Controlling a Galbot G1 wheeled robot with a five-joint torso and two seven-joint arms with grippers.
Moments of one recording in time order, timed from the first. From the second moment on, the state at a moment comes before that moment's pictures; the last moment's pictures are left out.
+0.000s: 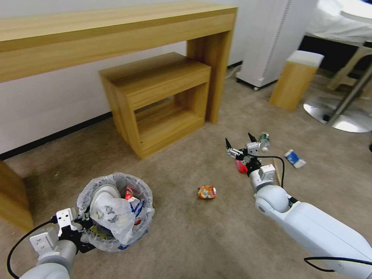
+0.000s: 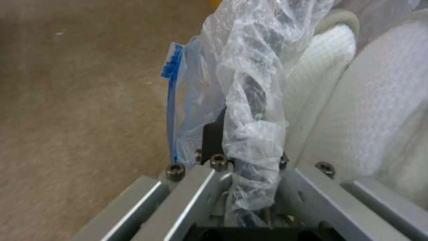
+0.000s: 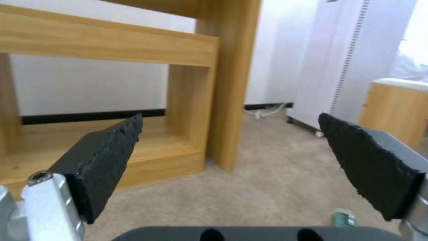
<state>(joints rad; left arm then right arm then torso) 1.74 -1.25 -0.80 -2.21 -0.68 0.44 -0.28 -0.68 0.77 -0.31 1.59 0.64 0.31 0.43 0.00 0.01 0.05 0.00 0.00</state>
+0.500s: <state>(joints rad) 1.74 -1.26 -0.80 -2.22 -0.67 0.44 -0.28 -0.70 0.77 -0.30 1.60 0.64 0.33 0.41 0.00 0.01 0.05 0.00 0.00</state>
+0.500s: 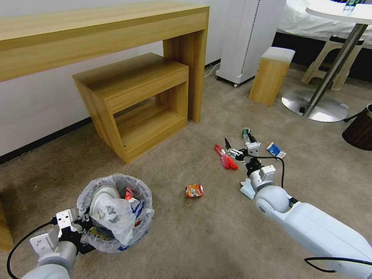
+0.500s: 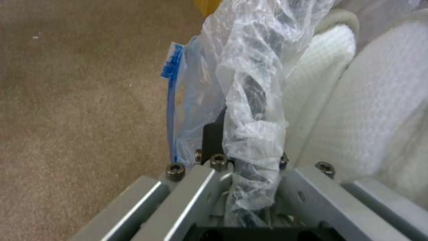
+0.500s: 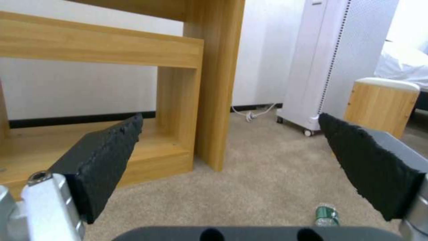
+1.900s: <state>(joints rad) 1.78 -1.28 -0.80 -2.25 -0.65 0.42 -0.28 -0.75 0.76 -0.26 1.64 0.62 0.34 0.40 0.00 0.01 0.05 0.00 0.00</state>
